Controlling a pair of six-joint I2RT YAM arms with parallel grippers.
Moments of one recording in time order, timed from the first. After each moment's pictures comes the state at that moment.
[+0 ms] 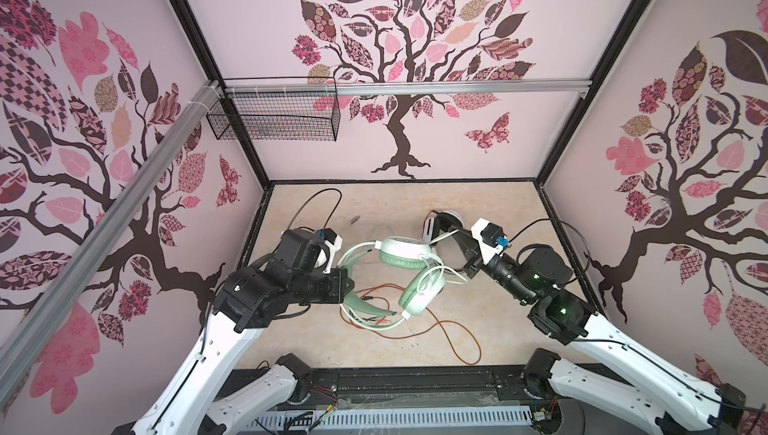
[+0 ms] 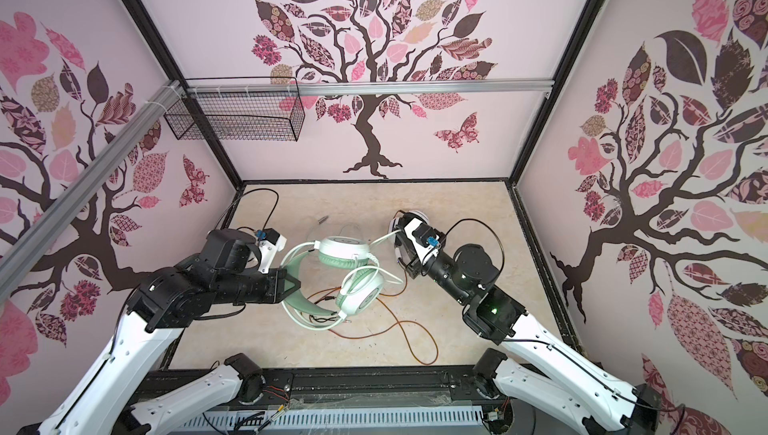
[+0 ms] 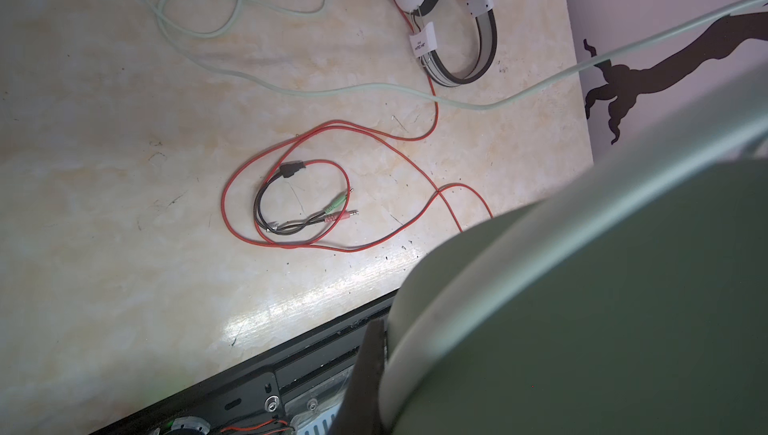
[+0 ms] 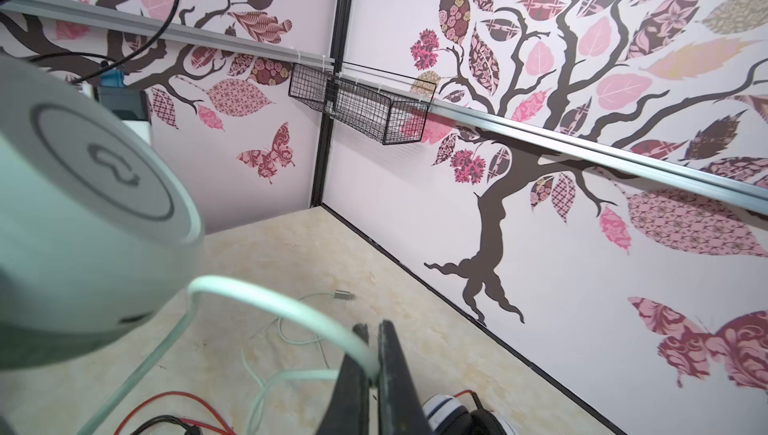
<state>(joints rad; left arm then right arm) -0.57 0.93 1.29 -1.28 0.22 -0.50 0.78 0.81 0.82 0.10 0.03 -0.24</state>
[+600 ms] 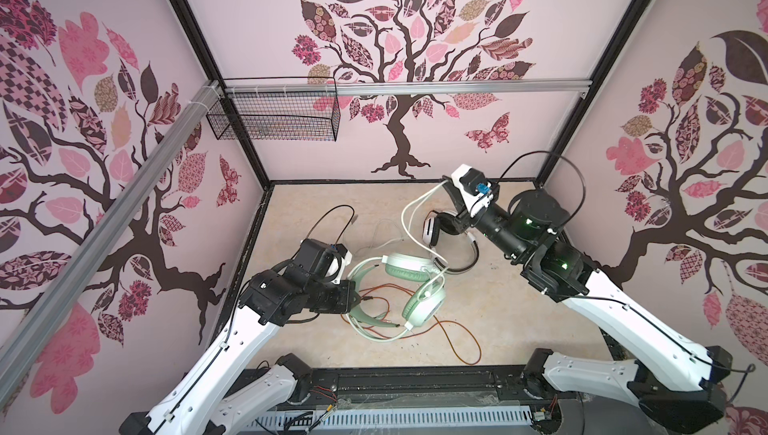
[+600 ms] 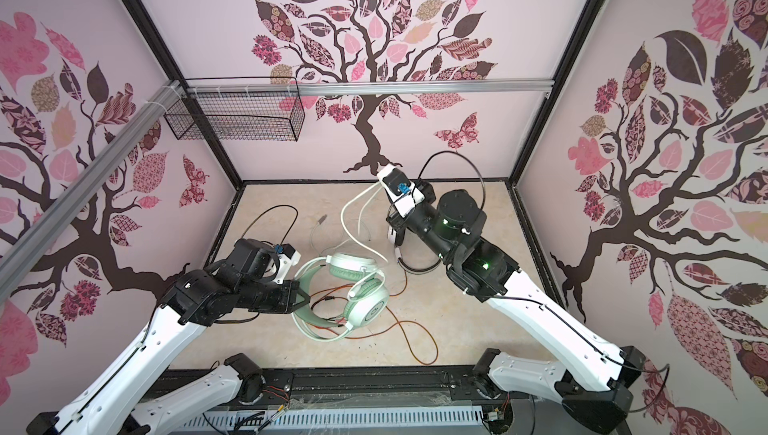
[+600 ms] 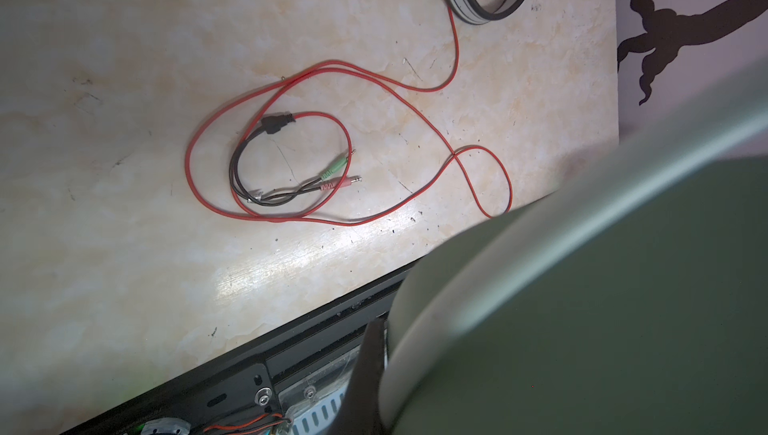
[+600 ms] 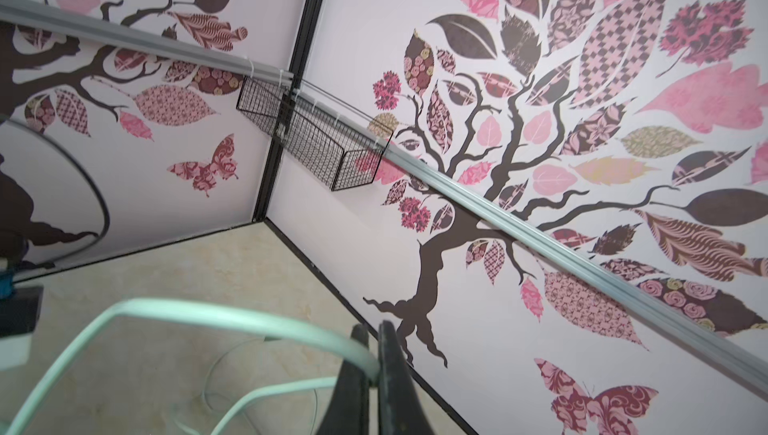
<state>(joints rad) -0.57 0.91 1.07 -1.19 0.31 -0.50 0.81 1.16 1.42 -0.11 0.15 -0.40</state>
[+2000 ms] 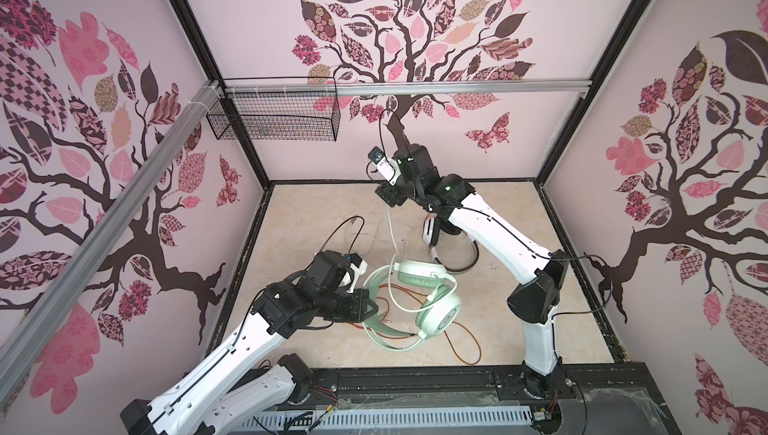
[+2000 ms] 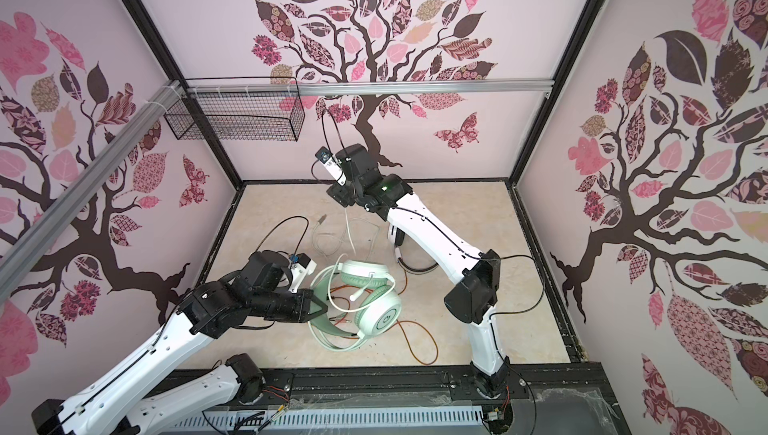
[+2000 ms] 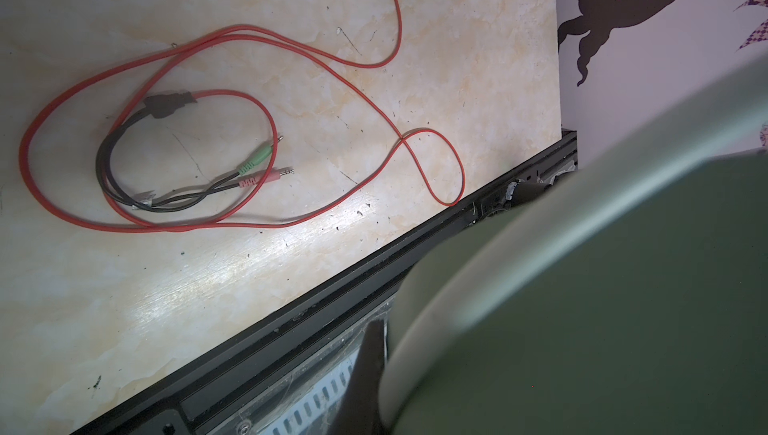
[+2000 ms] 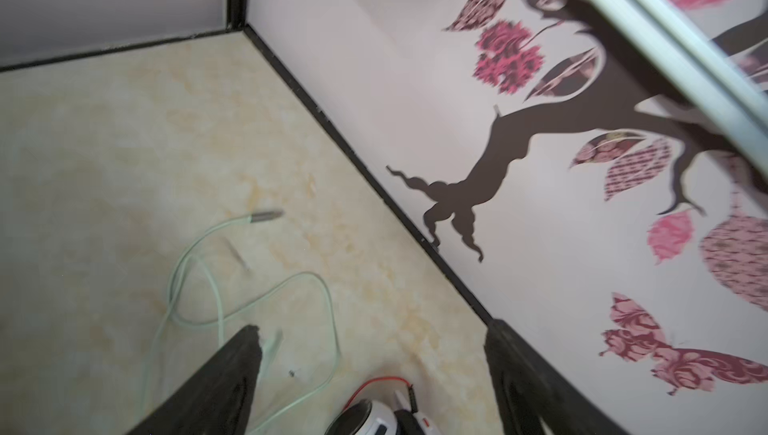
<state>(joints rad) -0.72 0.87 0.96 -1.01 0.36 -0.66 0.76 1.99 2.16 -0.71 0.20 -0.34</state>
